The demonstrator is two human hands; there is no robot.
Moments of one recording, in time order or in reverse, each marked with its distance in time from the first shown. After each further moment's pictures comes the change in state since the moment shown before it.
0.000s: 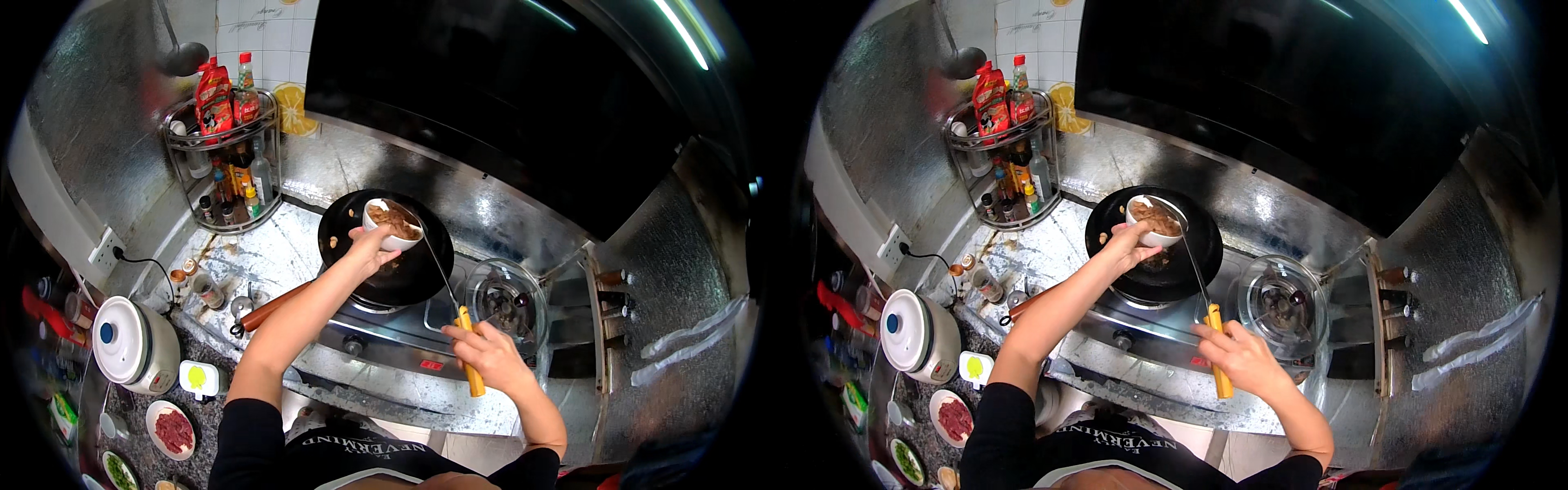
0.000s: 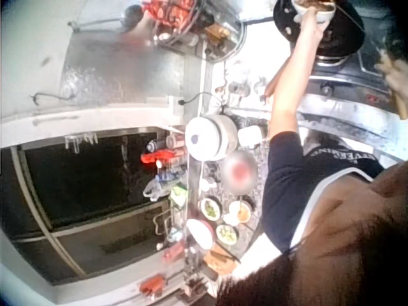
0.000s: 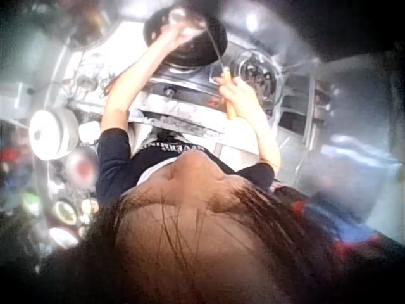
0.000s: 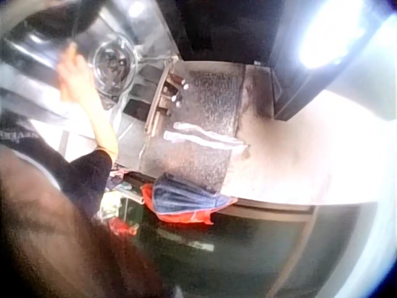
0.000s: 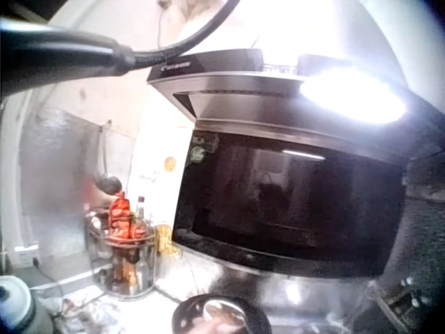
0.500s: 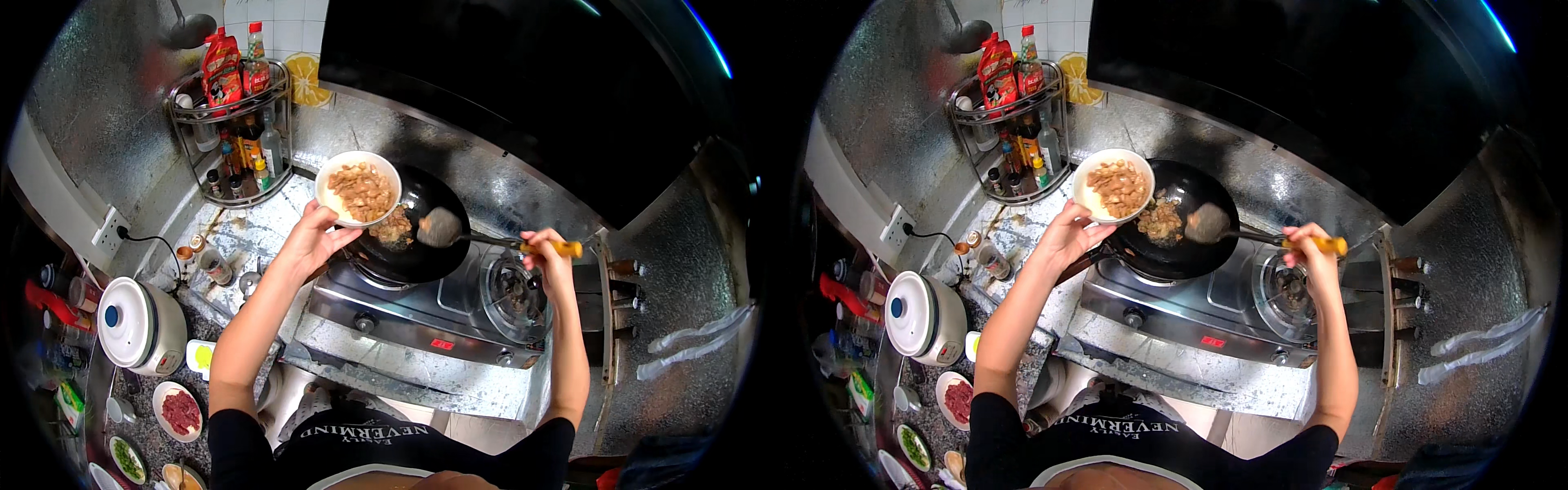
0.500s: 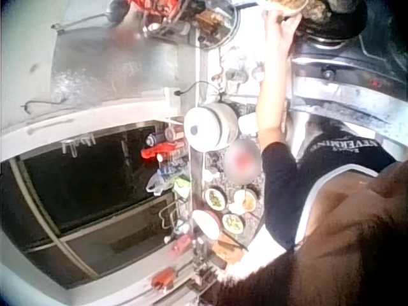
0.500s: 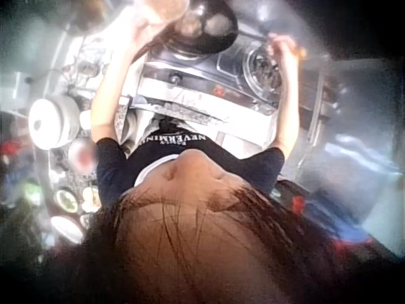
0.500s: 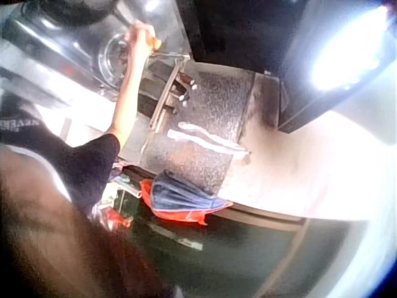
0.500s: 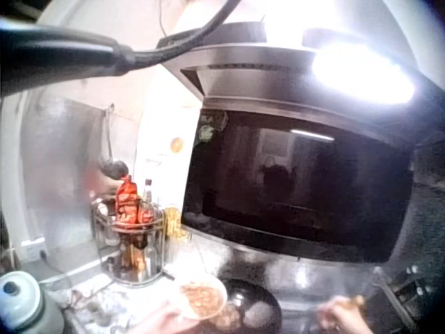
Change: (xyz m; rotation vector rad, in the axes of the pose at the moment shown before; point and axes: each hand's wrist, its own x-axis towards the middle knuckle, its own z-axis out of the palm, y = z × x) left_hand -0.093 0.065 -0.068 -0.203 -0.213 0.107; right_hand 0.010 0.121 0.008 1.159 0.539 0.802
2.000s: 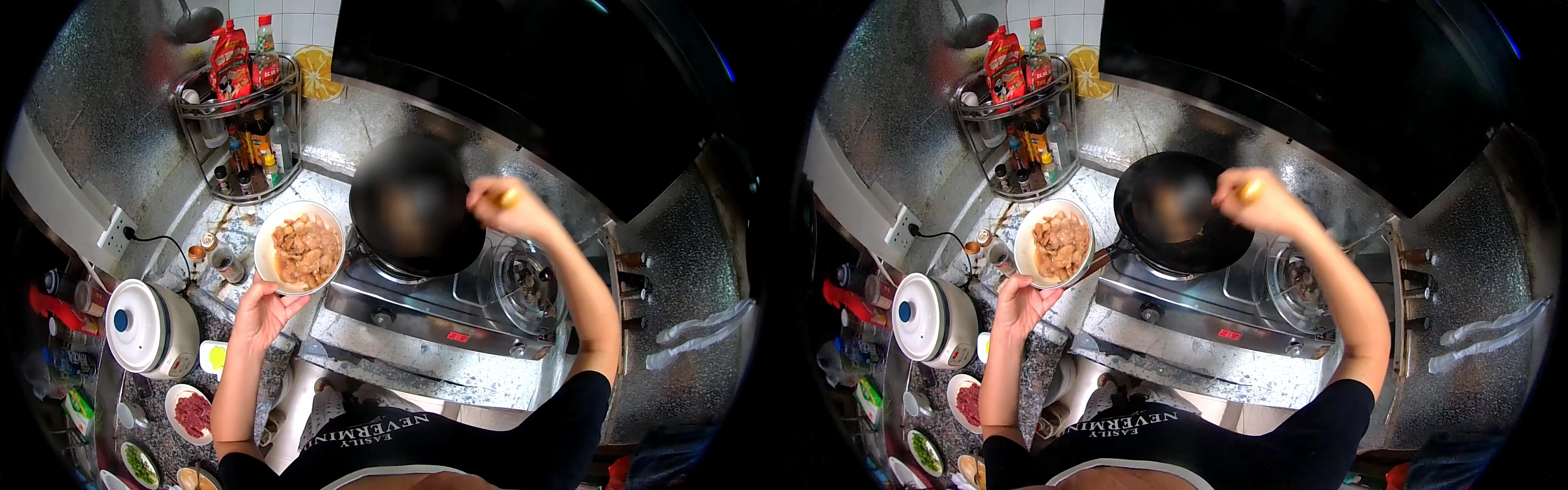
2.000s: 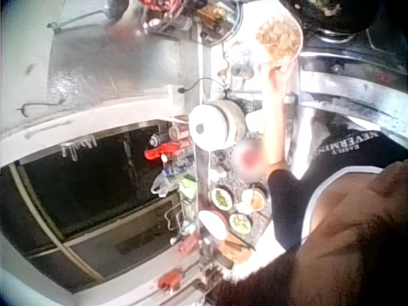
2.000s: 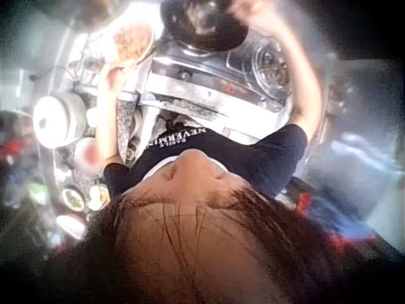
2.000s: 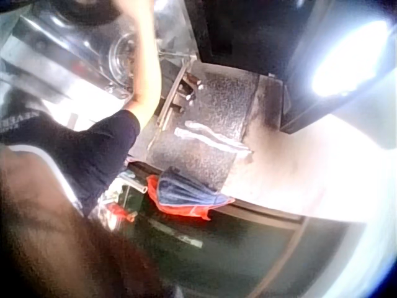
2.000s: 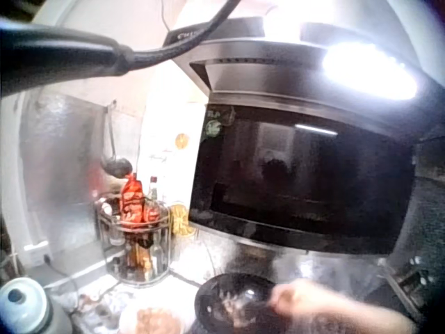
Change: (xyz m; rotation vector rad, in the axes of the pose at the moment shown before) left_hand -0.126 0.027 -0.073 -0.061 0.056 0.048; right_hand 0.043 -0.060 0.124 -0.671 -0.677 -0.272
